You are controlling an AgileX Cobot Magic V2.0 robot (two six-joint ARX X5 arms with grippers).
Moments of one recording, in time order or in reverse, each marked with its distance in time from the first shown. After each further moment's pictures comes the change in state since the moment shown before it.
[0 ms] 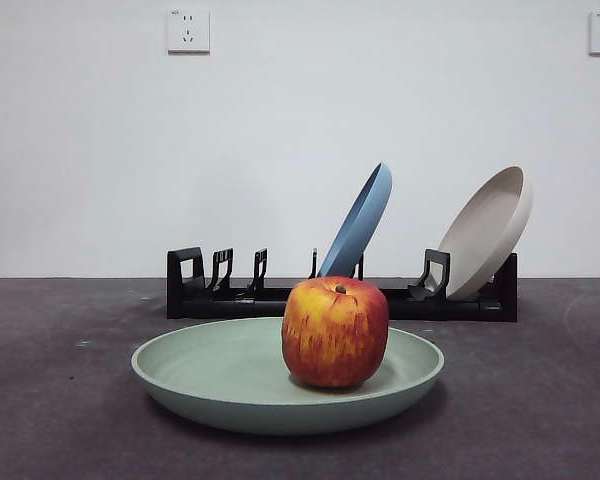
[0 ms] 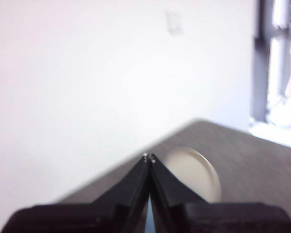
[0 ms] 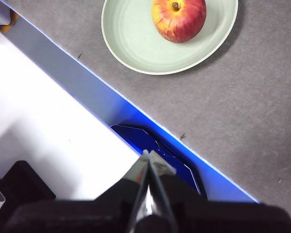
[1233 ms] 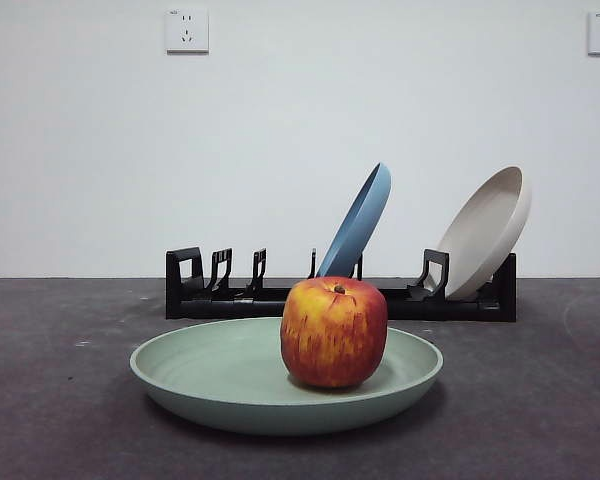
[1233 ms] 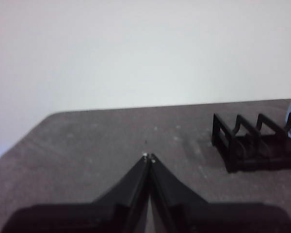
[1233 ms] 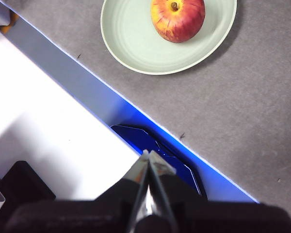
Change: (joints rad) left arm 0.615 -0.948 -1.400 0.438 -0.039 -0.104; right arm 0.000 0.000 0.000 0.000 0.000 0.000
